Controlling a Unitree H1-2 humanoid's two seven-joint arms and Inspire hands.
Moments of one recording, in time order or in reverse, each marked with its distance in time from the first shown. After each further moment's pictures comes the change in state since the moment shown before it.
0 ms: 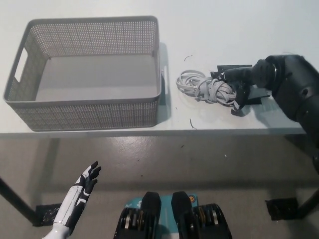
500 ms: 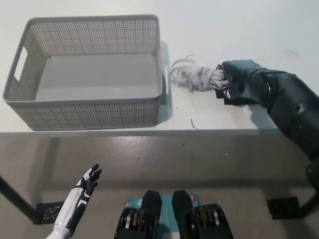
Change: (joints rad) left_arm 0.000 -0.001 -0.002 0.020 0.000 0.001 0.000; right_arm 0.053 0.016 0.003 0.007 -0.021 -0.035 -0.368
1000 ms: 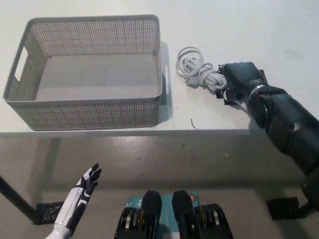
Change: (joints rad) left_arm -0.002 0.000 0.000 0.000 0.000 0.000 0.000; right_arm 0.071 0.020 0.014 0.035 -0.037 -0.074 -0.334
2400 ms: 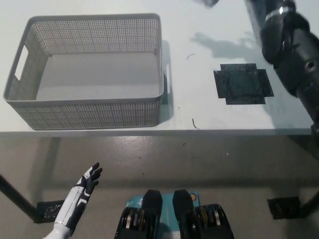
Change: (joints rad) left_arm -0.003 0.003 0.000 -0.002 -0.011 -0.002 -0.017; right_arm -0.273 -0.028 -0.352 0.032 0.024 -0.173 -0.489
